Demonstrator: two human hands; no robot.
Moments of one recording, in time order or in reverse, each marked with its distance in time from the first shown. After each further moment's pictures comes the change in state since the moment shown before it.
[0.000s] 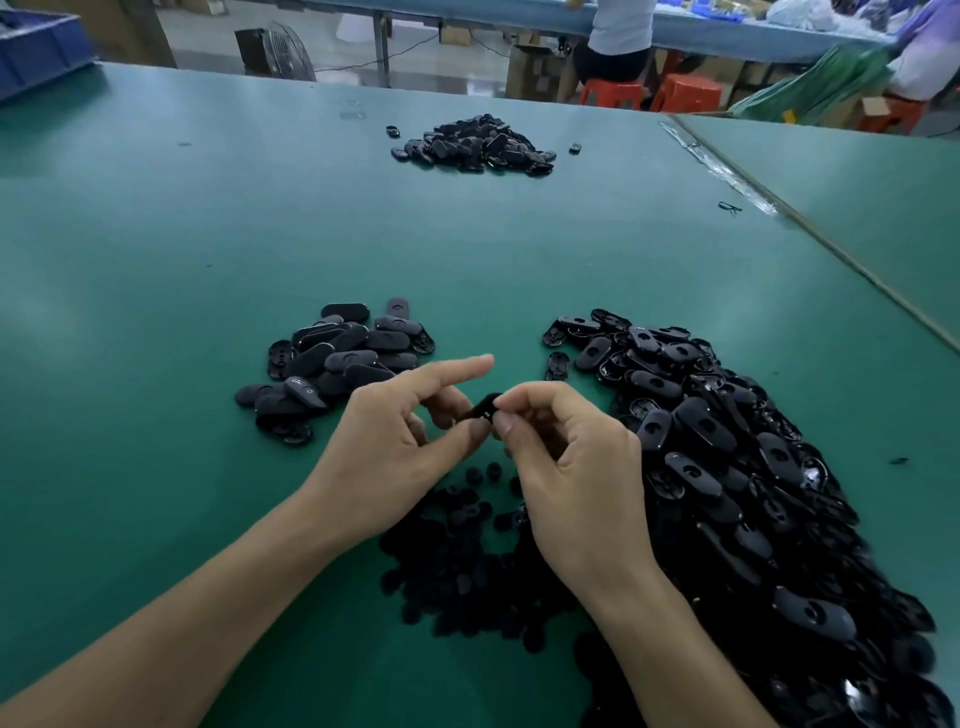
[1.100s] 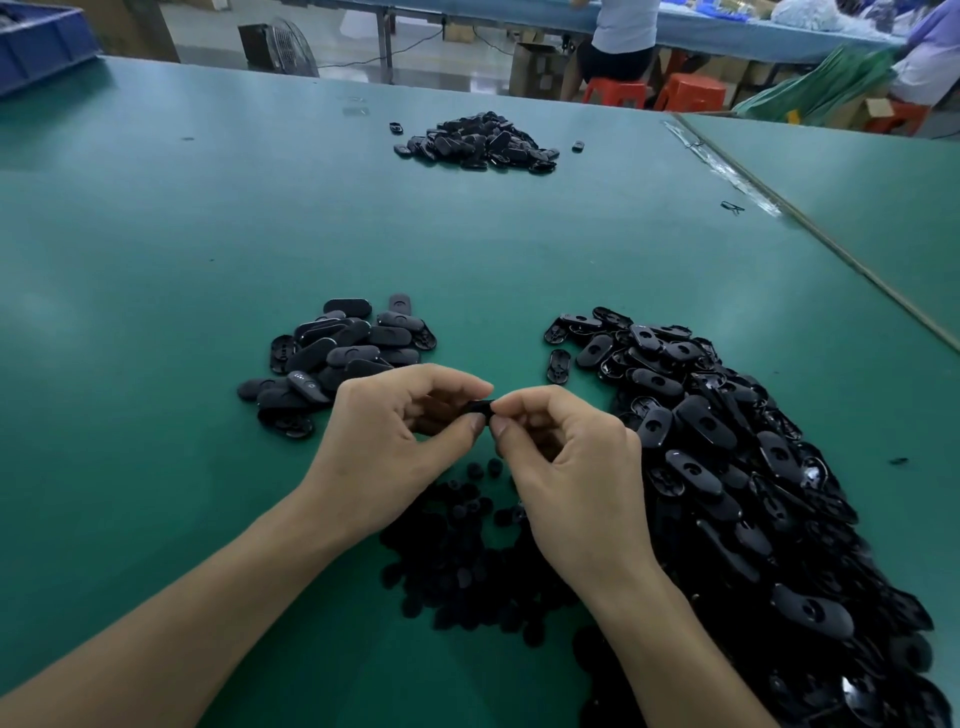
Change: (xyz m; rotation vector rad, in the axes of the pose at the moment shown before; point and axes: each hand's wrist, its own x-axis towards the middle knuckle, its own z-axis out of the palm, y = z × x) left_hand -0.002 0.009 0.003 -0.080 0.069 0.007; right_hand -0.001 -0.002 0.000 -0.017 -0.013 0.025
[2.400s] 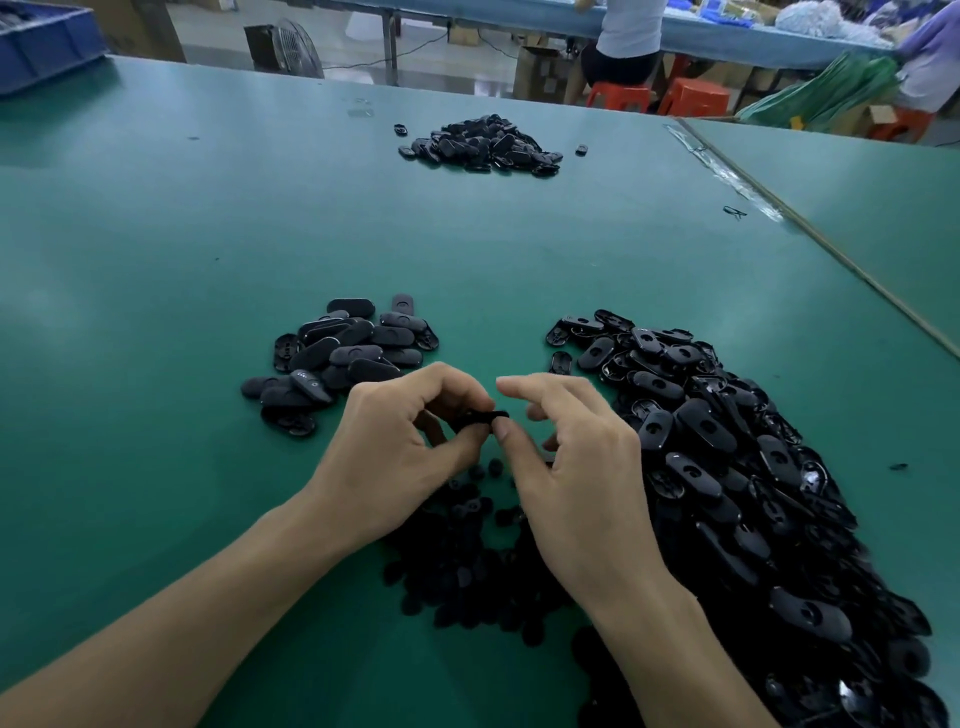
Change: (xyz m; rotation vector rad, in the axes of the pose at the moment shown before) left_hand -0.001 0.000 0.001 0.171 0.000 0.160; right_hand -0.002 -0.002 -0.005 -0.280 -0.045 -0.112
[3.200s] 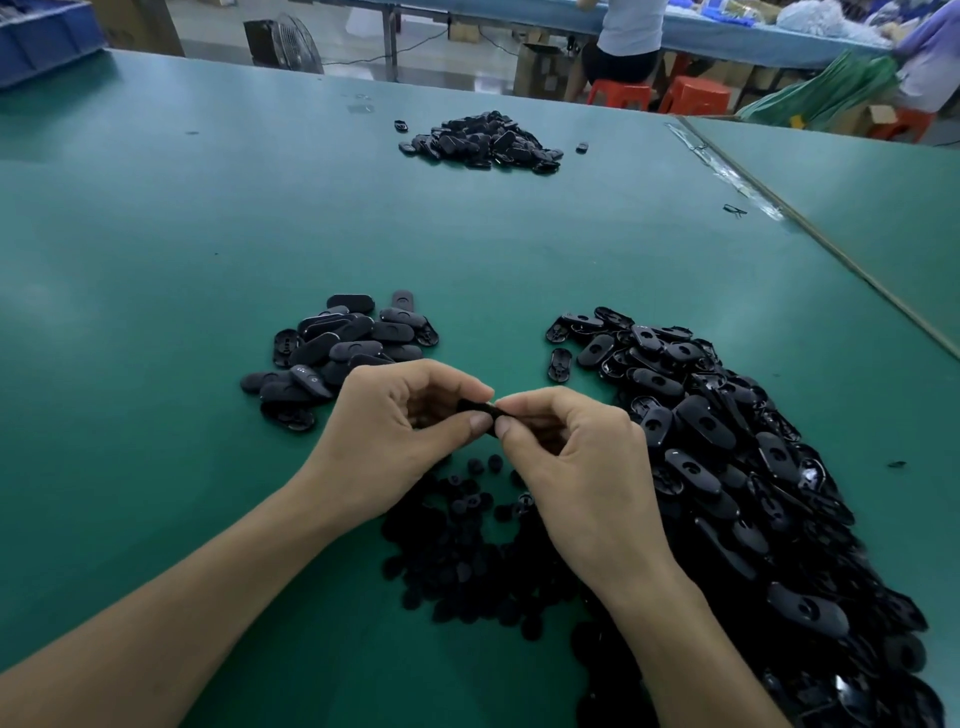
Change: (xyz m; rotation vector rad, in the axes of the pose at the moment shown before) left_hand 0.002 -0.007 -0.004 -0.350 -0.050 -0.174; right_hand 0.003 0.004 -0.004 0.253 -0.040 0.166
